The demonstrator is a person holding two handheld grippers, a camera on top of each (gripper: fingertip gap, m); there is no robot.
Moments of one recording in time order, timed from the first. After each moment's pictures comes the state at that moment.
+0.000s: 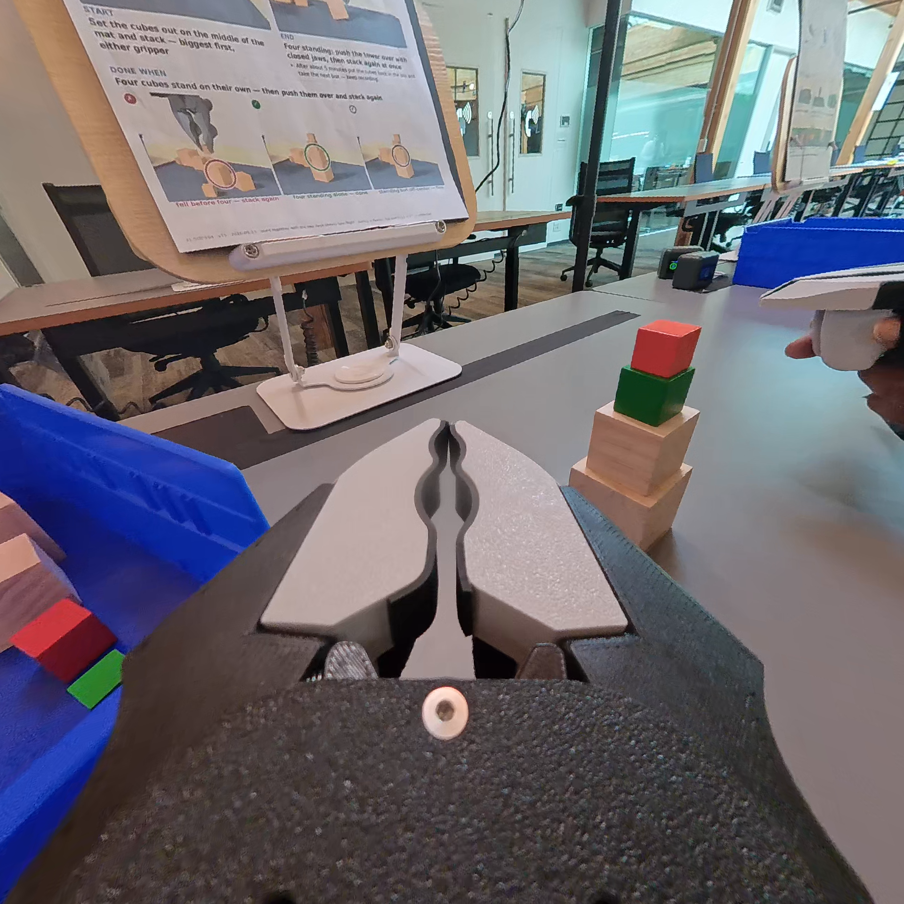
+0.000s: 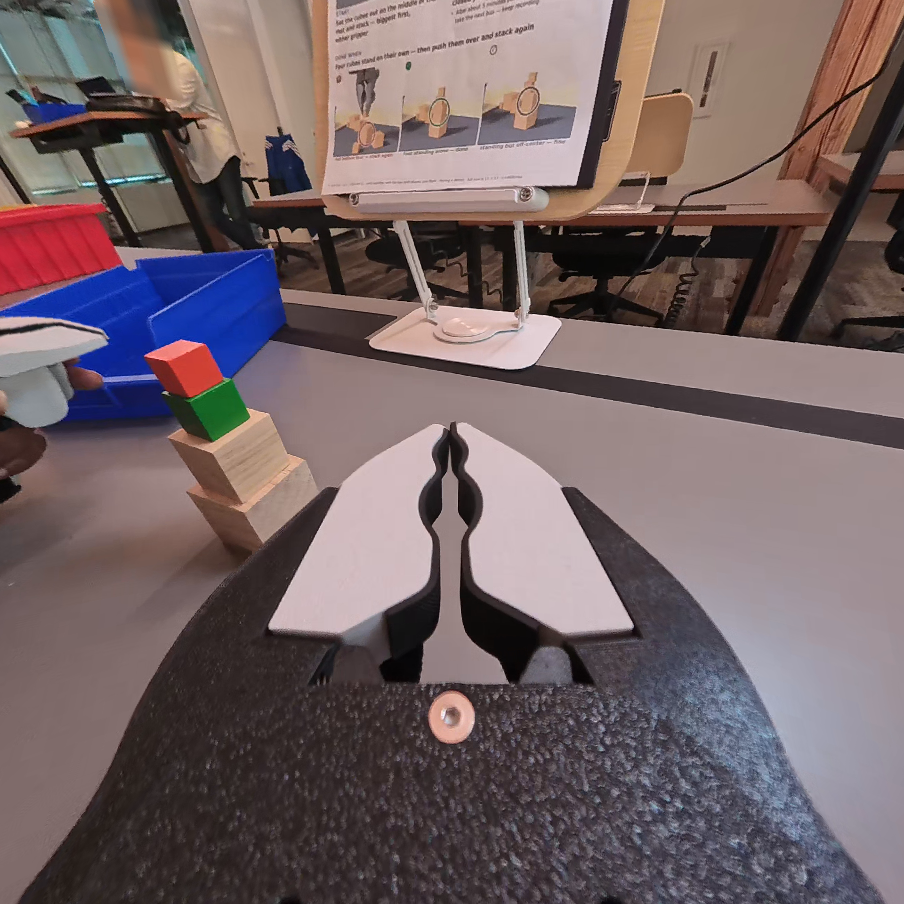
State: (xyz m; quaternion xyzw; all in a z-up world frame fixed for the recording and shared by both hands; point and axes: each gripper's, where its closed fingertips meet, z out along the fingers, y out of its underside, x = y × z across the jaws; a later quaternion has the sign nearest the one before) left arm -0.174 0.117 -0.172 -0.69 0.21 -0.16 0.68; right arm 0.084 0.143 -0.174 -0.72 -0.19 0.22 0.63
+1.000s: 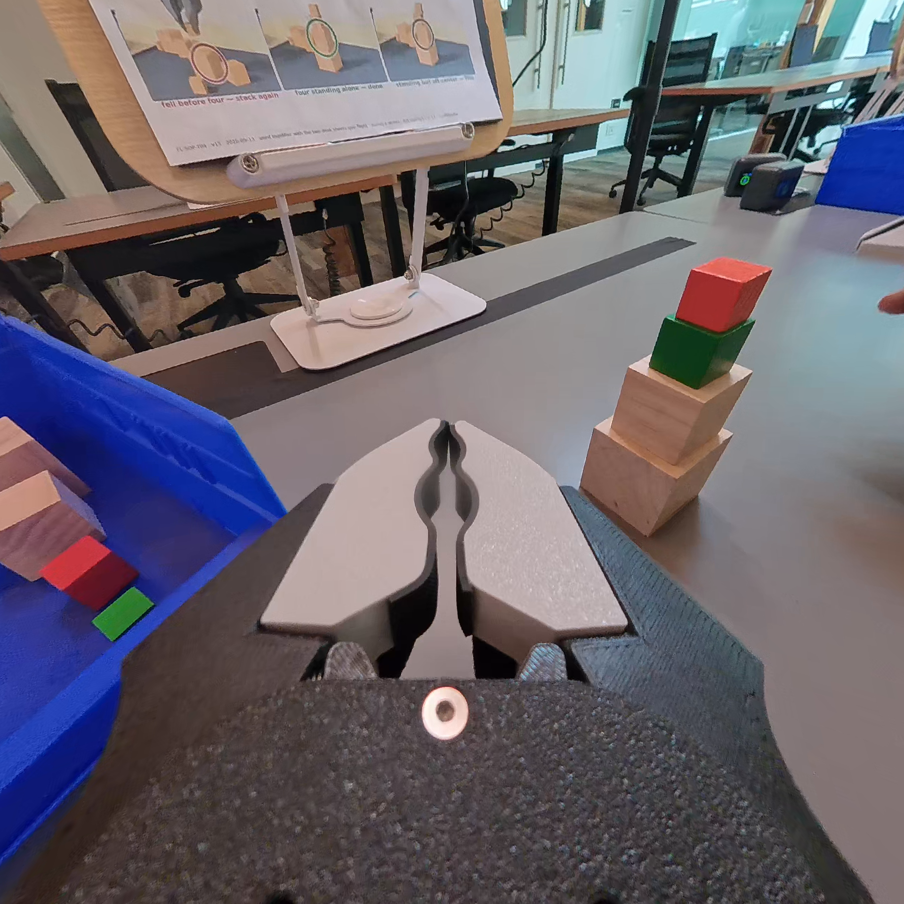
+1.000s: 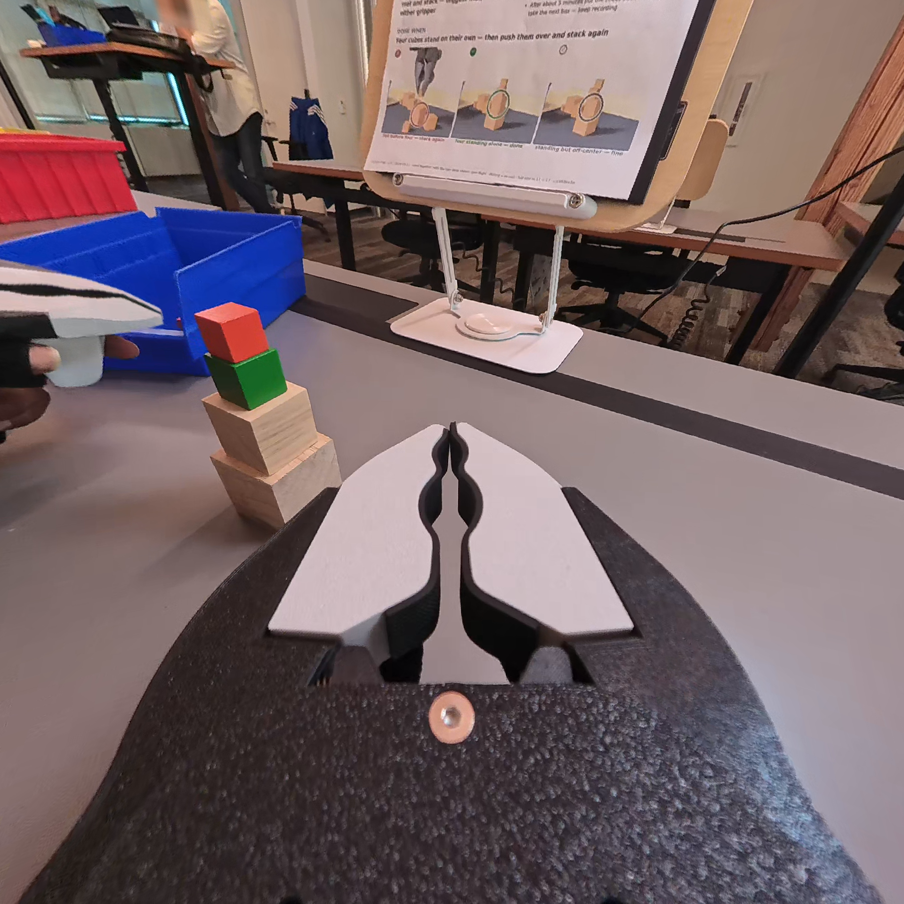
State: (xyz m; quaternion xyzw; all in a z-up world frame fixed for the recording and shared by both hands) left arm -0.175 0.123 -0.192 -0.75 0.20 -0.11 0.63; right arm 0.065 0.128 -0.174 -0.70 -0.25 0.20 0.63
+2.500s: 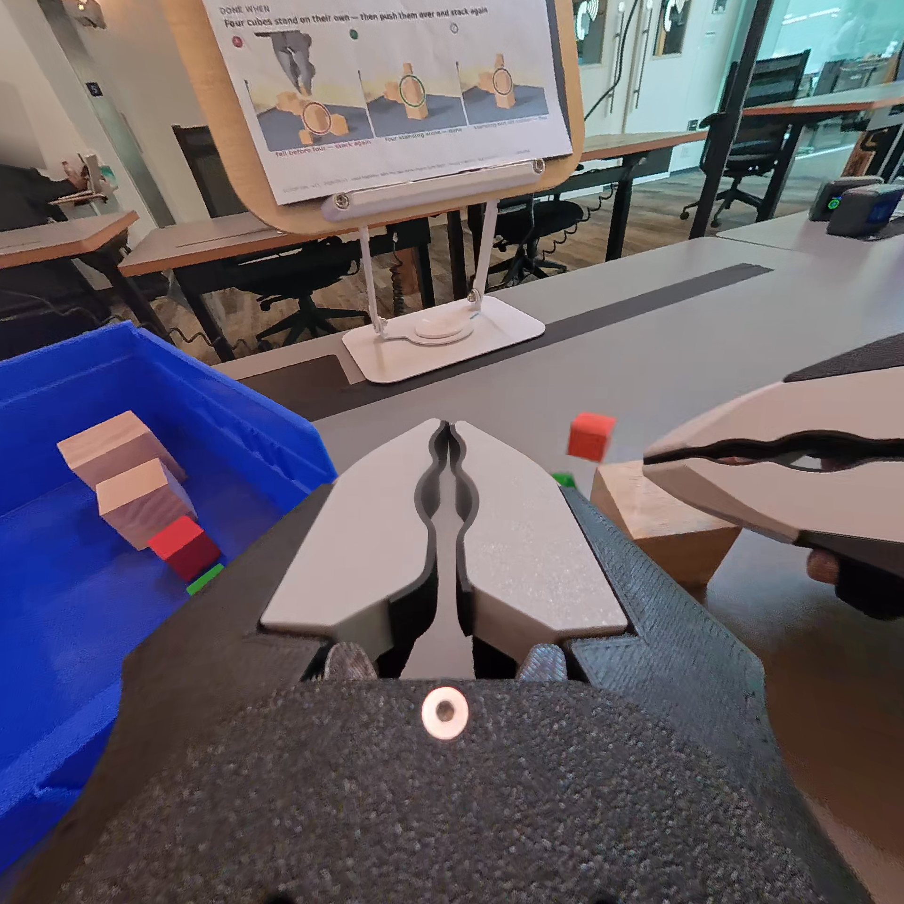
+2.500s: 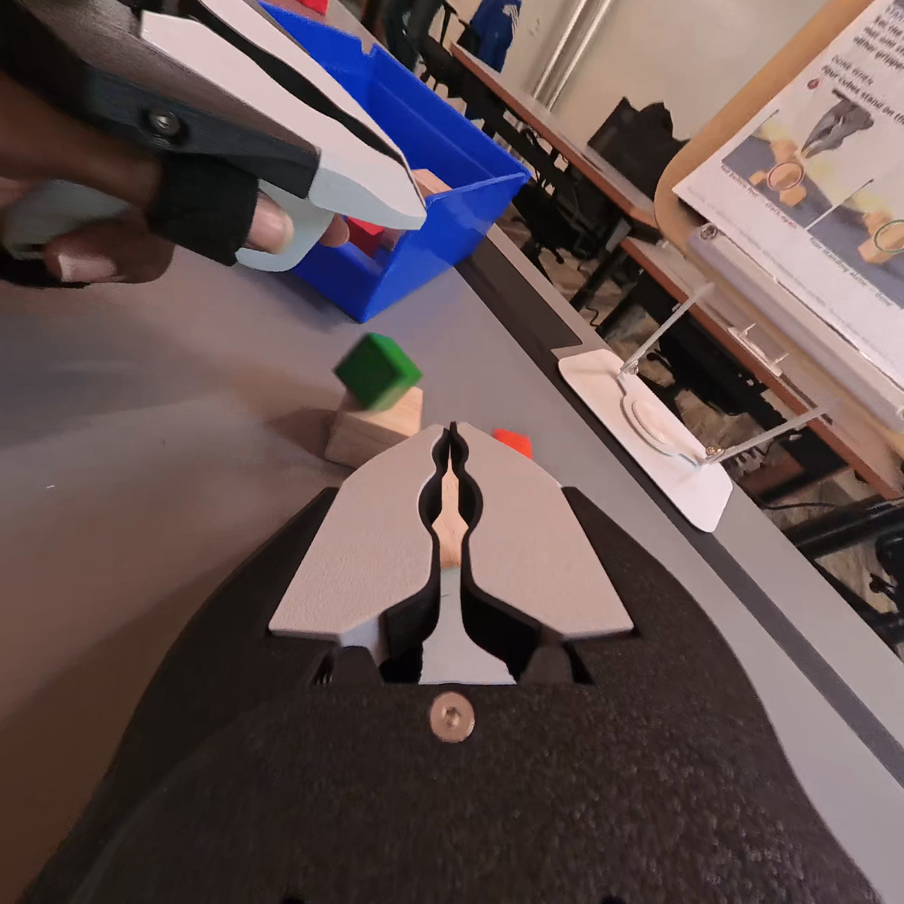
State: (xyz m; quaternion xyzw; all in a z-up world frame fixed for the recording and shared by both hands) left arm -0.198 0.125 -0.176 -0.74 0.15 -0.06 0.65; right arm -0.121 0.107 -0.211 -0.62 -0.50 0.10 0.60
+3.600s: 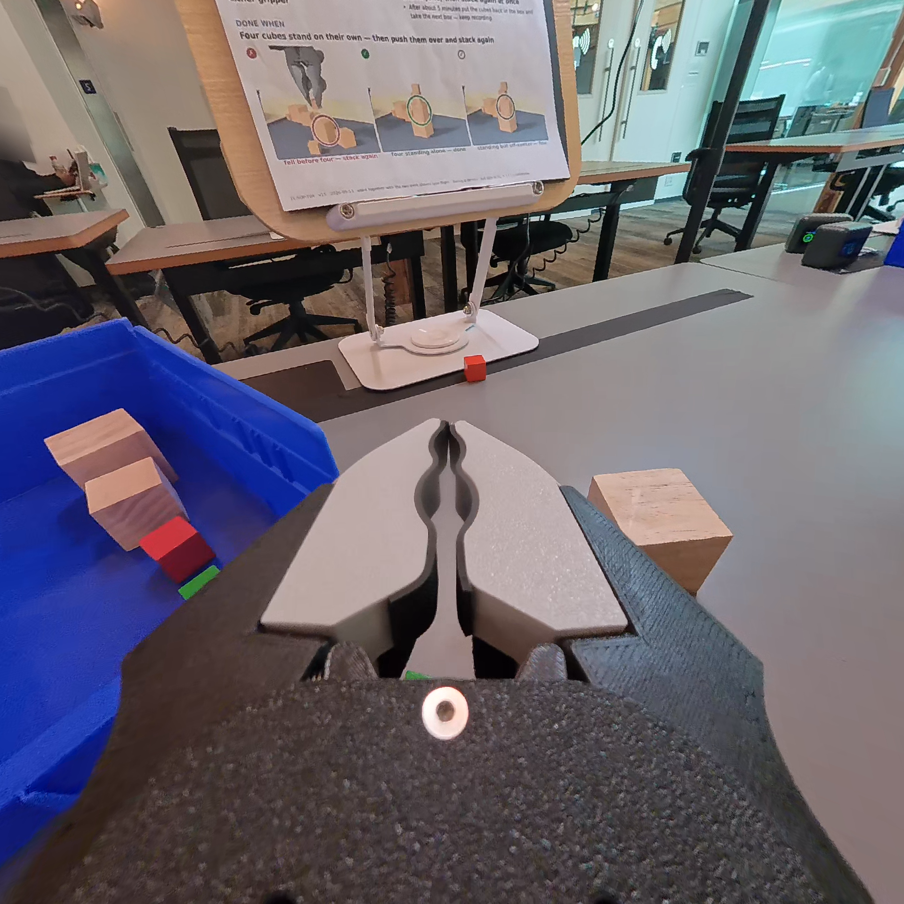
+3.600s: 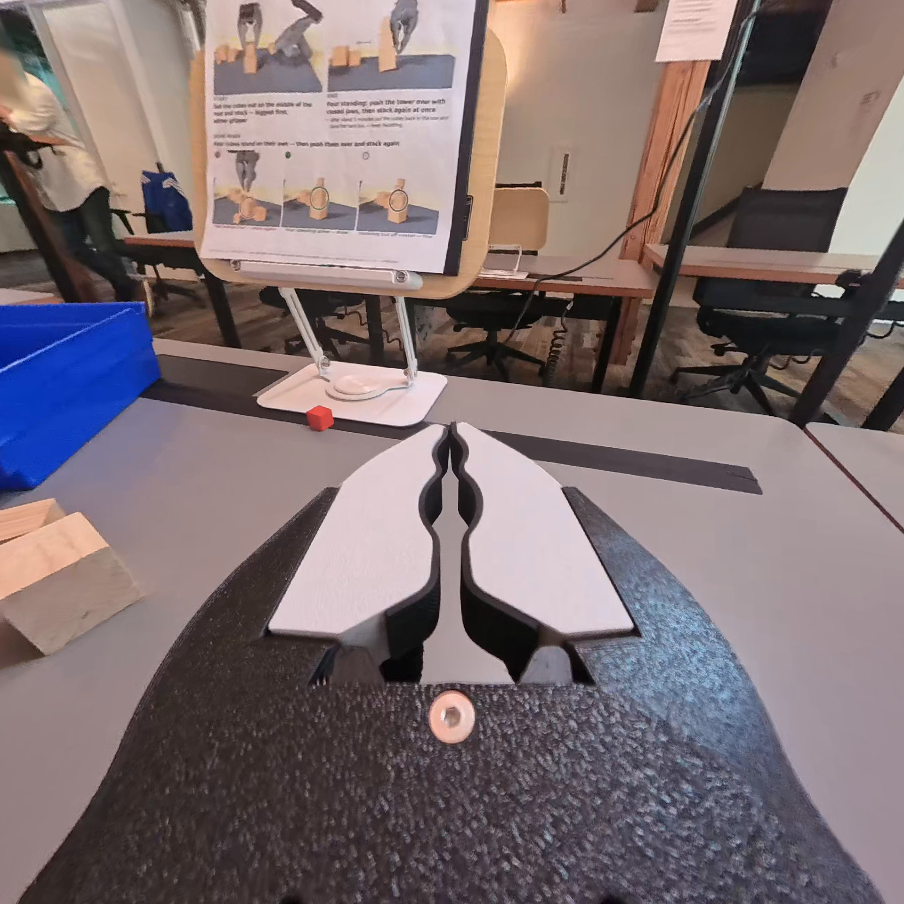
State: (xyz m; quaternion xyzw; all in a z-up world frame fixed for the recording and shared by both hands) left arm -0.202 0.124 -0.172 -0.73 0.14 -0.09 0.66; right arm 0.133 0.172 -0.137 -0.70 -0.14 0.13 0.69
